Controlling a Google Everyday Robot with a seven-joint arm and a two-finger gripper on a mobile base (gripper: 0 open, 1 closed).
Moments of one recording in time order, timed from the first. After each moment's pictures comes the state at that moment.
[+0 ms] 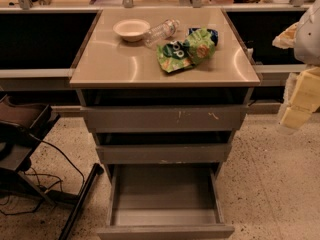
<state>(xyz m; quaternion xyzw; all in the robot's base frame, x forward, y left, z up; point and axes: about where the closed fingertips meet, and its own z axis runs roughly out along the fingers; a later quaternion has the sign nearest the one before) 0.438 -0.217 0.976 -0.60 0.78 -0.03 0.16</state>
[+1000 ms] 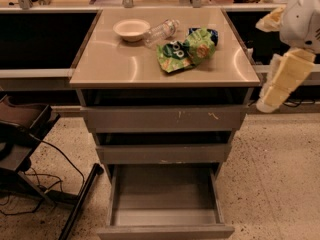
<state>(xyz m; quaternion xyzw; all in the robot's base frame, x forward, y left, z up) 0.478 -0.193 0.987 -0.62 0.75 -0.01 0.23</state>
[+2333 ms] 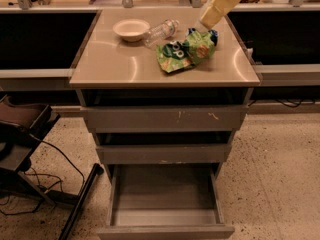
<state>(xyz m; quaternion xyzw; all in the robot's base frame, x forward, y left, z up) 0.609 -0.097 1.078 -0.62 0.66 0.04 0.42</state>
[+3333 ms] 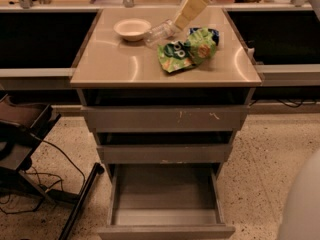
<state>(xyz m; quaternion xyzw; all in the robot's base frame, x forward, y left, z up) 0.723 -0.082 1.027 -0.57 0.71 0.00 0.43</state>
